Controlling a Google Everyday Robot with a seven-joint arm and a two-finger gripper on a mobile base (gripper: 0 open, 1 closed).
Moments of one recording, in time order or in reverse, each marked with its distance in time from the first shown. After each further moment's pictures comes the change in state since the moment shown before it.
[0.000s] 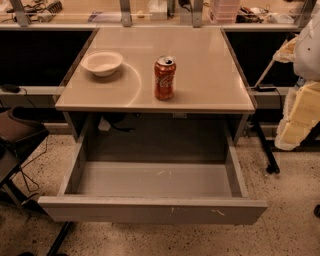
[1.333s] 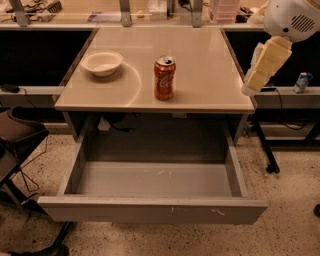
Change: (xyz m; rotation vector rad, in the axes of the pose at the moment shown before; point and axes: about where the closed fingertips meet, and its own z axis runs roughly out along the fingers) arm -0.054 -0.102 0.015 0.055 -0.197 -0.020
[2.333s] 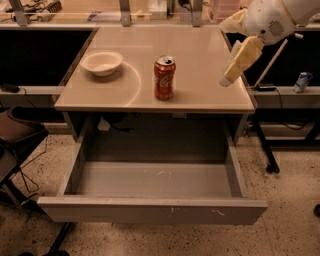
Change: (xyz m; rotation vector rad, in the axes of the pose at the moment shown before) arm -0.030 -0.032 0.047 -0.124 -0.317 -0.008
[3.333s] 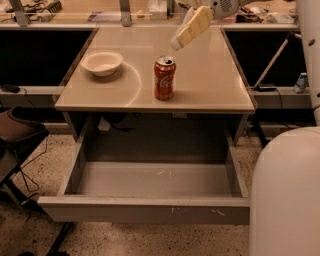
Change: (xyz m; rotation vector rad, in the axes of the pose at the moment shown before) arm -0.122 -0.057 0.051 -0.078 -0.395 -0.091
